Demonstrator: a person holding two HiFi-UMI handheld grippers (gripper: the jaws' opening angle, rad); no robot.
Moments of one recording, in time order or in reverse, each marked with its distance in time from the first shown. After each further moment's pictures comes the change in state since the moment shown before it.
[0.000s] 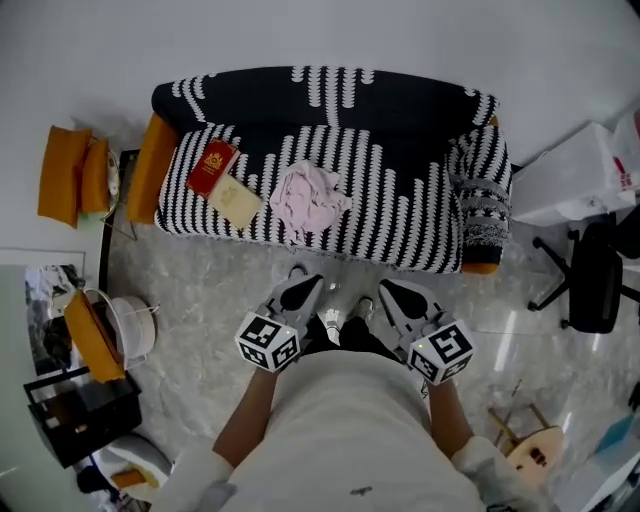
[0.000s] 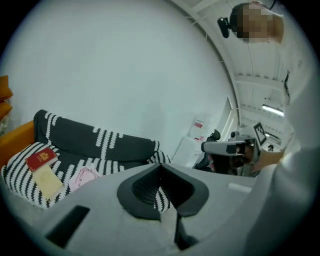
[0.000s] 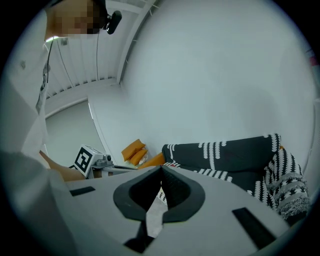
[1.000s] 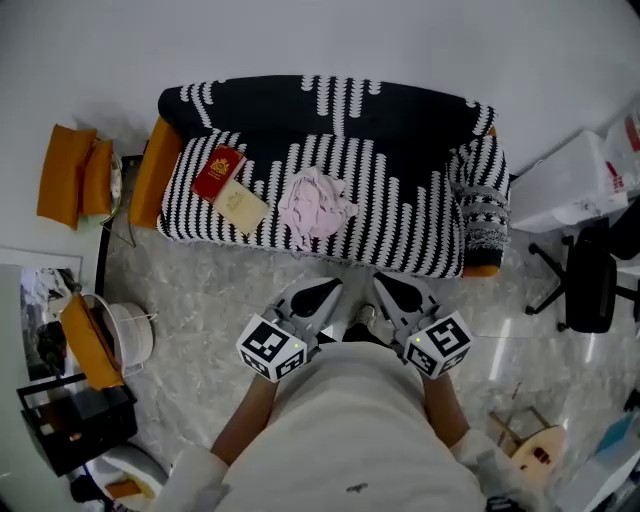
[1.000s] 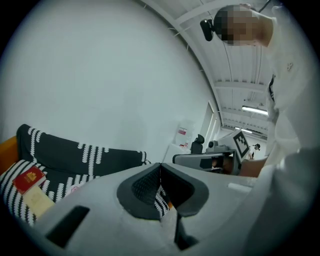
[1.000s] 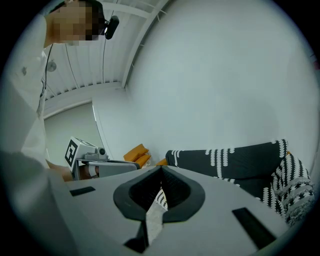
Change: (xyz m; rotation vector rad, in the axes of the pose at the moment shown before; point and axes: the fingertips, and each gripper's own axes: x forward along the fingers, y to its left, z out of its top) left arm -0.042 -0.034 0.051 0.121 -0.094 -0.167; right arm 0.031 0.048 0.022 -0.022 -0.082 0.013
